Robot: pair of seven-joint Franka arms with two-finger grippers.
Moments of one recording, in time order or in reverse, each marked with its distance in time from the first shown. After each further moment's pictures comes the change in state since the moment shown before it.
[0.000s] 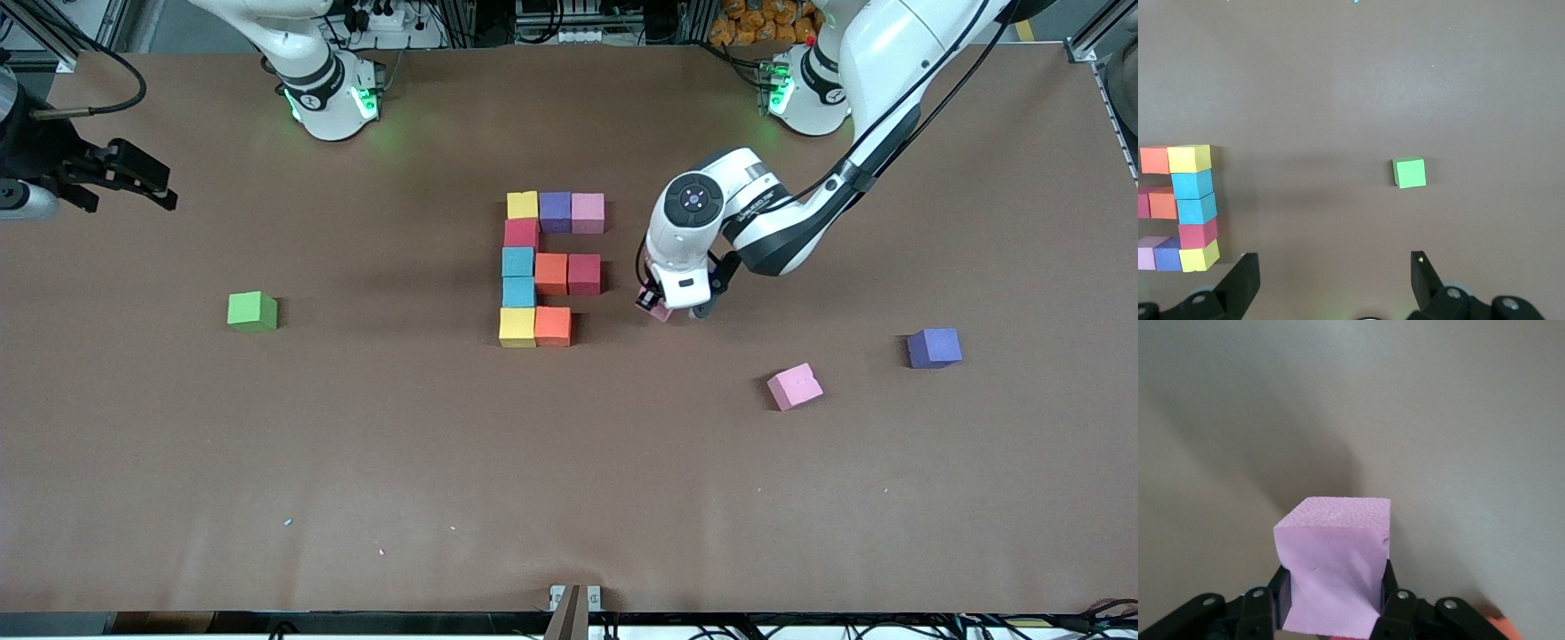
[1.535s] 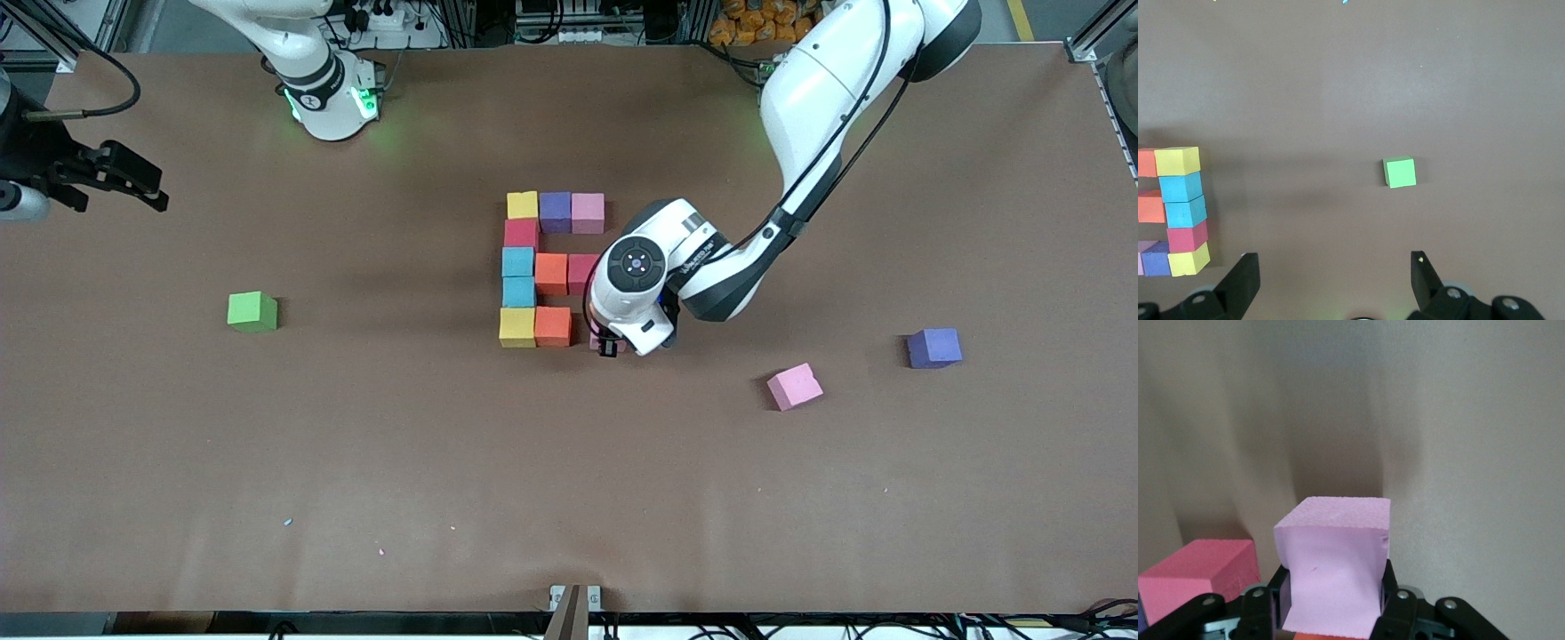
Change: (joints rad) left arm -0.411 0.195 0.351 0.405 -0.193 -0.034 -0.359; right arm -0.001 0.000 -0.005 0.000 -0.027 -0.001 0.000
